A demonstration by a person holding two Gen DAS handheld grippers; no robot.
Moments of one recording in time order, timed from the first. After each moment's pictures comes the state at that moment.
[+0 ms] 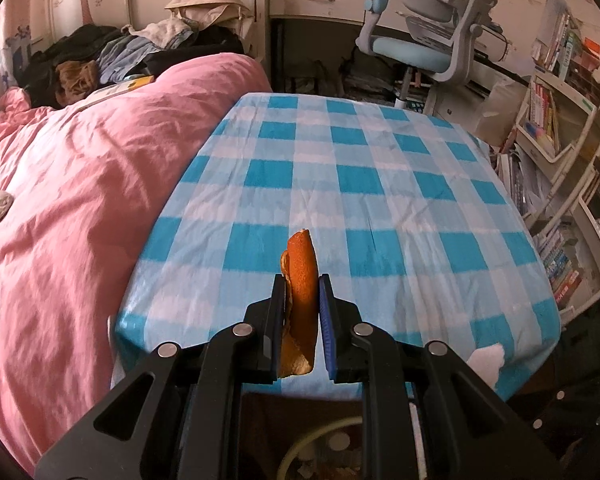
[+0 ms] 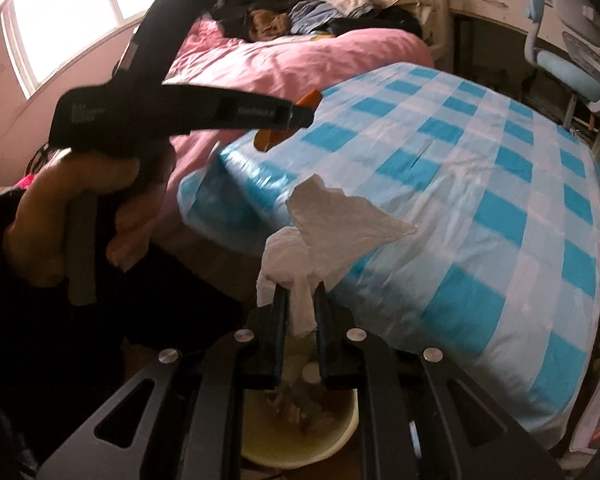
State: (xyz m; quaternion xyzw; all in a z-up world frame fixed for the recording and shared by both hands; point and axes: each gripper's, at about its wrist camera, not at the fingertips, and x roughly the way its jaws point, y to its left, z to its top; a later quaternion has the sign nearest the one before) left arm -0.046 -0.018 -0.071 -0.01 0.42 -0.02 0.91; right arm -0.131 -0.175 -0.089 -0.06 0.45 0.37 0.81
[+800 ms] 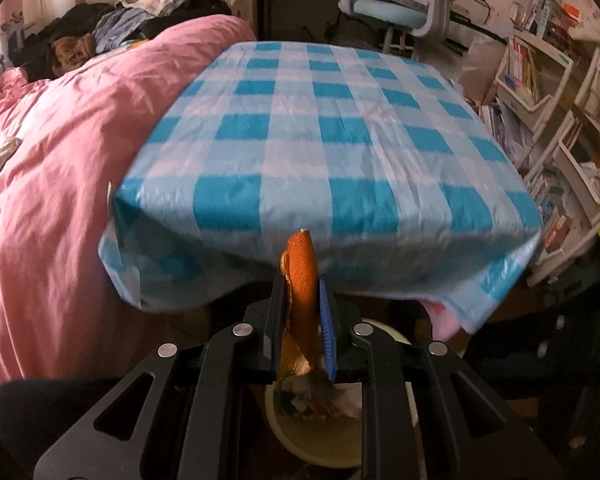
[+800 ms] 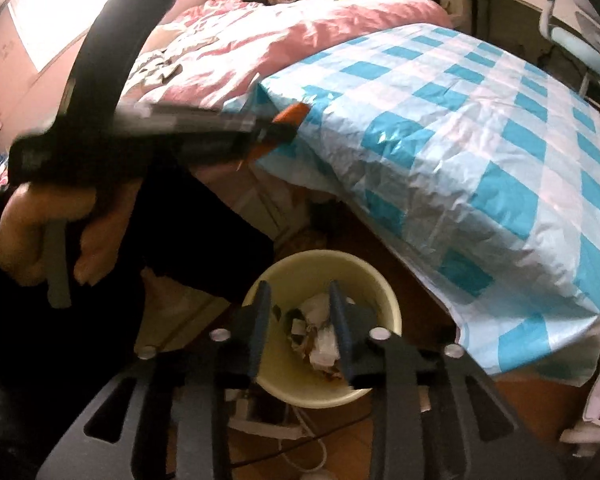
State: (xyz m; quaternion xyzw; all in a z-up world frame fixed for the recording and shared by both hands) left arm -0.157 -0.029 -0.108 0.00 0.47 -0.04 0.88; right arm -0.199 -0.185 -0.108 -0.07 0.48 0.37 0.79
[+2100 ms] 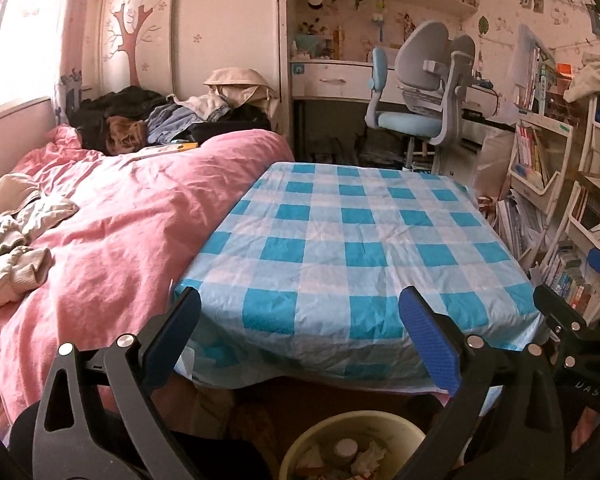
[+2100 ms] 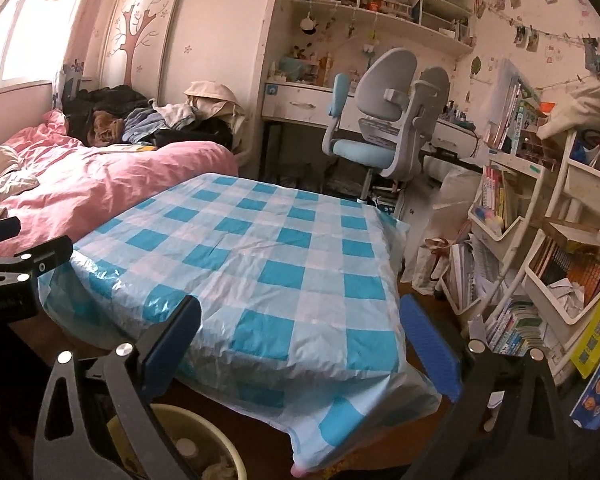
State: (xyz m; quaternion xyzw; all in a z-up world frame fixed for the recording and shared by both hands) left arm -0.190 -0.025 -0.050 0.00 0.27 0.02 0.96; right arm -0.191 -0.229 -0.056 -0.07 0.23 0.02 0.97
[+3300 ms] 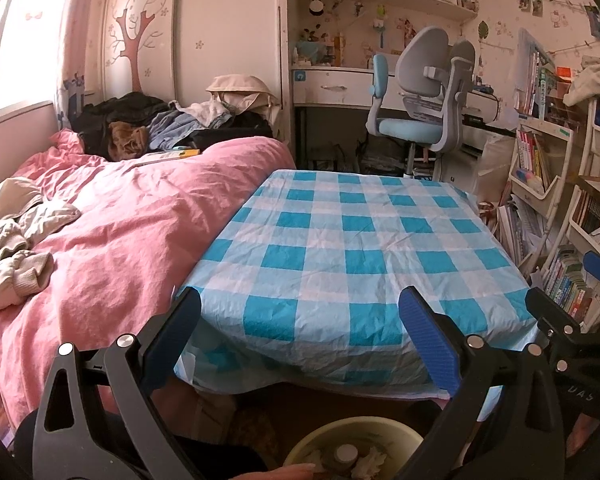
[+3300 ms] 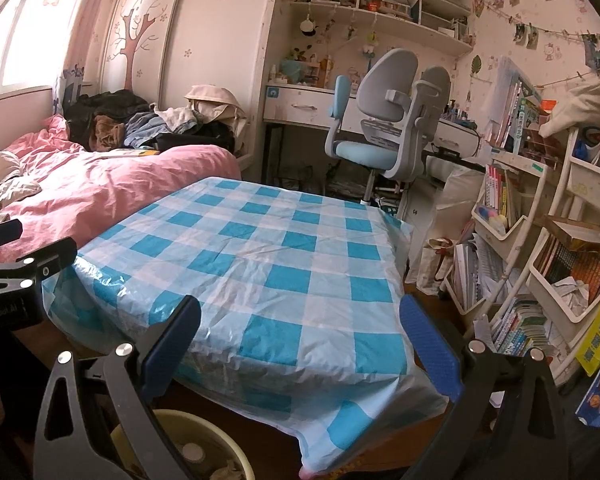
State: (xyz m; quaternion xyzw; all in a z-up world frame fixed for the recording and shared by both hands) left arm -0.189 -0.023 -0.045 -0.01 0.26 0.03 0.97; right arm -0.191 -0.226 -0.055 -0.07 0.23 0.02 0.97
